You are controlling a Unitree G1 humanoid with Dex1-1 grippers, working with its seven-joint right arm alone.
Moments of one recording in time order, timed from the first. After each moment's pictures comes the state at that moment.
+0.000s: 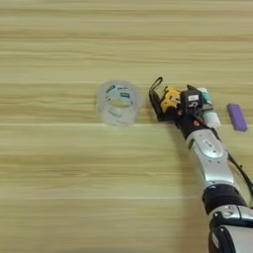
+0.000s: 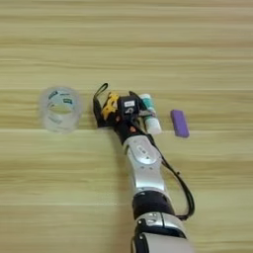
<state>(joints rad) -0.33 -0.23 -0.19 0.73 0.05 -0.40 0.25</state>
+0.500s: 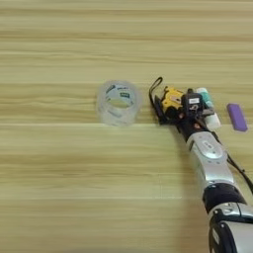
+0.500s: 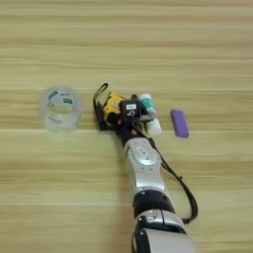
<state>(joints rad) -0.36 -0.24 -0.20 0.80 0.04 -0.36 0.21</state>
